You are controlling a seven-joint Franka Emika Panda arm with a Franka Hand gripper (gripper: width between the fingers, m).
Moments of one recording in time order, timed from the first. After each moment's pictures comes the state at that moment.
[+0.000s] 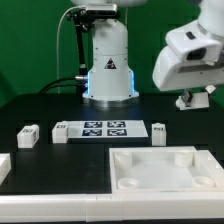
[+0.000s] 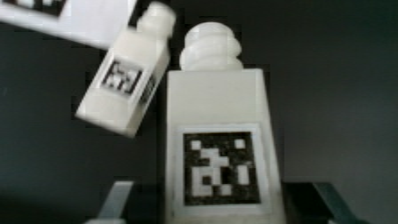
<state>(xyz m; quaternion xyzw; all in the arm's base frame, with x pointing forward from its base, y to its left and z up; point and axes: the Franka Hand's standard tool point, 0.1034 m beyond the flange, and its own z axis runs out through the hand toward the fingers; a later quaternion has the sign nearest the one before) 0.439 0.150 0.105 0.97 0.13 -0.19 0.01</state>
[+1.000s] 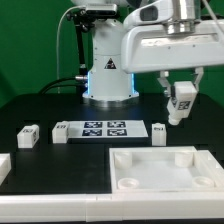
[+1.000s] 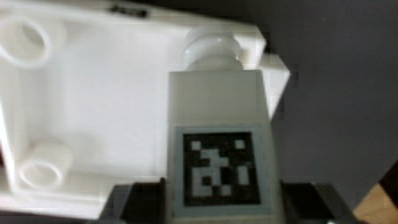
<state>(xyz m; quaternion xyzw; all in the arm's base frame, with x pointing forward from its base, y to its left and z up) 0.513 0.118 0.136 0.98 0.12 0.13 -0.03</state>
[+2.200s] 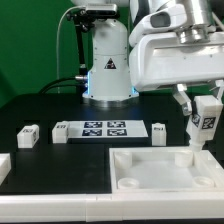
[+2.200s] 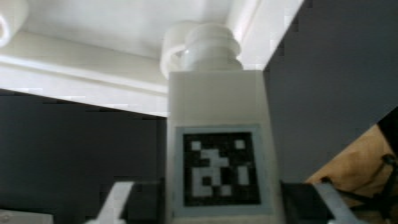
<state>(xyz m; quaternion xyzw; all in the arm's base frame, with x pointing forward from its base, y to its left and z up) 0.588 0.122 0.124 0.96 0.15 0.25 -0.04</state>
